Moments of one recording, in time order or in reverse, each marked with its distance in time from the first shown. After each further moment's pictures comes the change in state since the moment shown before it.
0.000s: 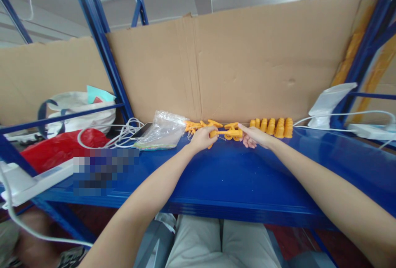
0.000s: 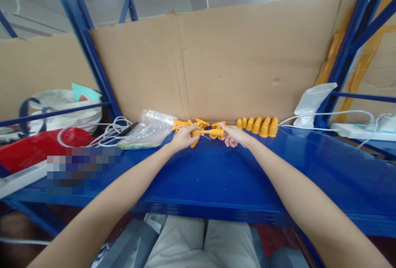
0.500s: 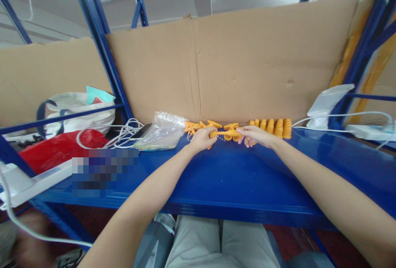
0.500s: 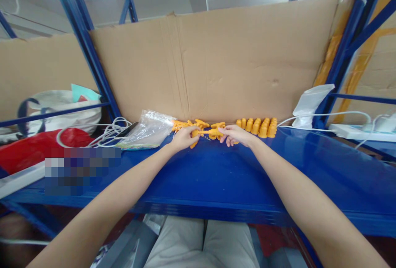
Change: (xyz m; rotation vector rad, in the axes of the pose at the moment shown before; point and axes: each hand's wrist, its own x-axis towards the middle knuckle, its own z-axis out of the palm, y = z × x) left_hand 0.001 -0.004 0.006 -0.022 0.031 0.030; right_hand -0.007 -0.006 -0.006 0.038 -0.038 -0.062
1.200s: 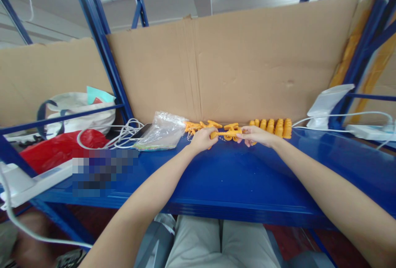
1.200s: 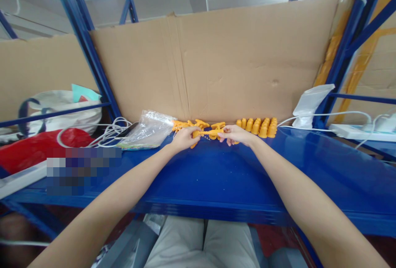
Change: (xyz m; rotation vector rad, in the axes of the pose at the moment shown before) left_hand 0.000 0.002 0.001 0.063 0.012 0.010; right_hand 0.002 0.003 -0.007 -0.150 -0.064 -0.118
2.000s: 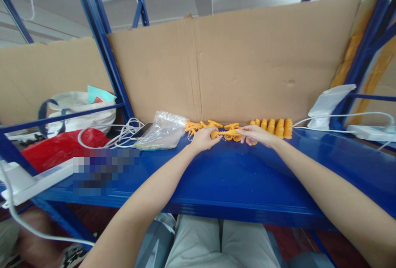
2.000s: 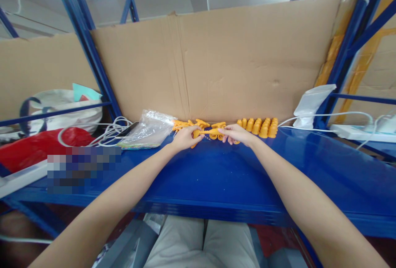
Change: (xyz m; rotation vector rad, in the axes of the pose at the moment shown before) left_hand -0.001 0.003 0.000 -0.022 0.024 -0.032; right_hand 0.002 -0.001 0.002 0.001 0.067 0.041
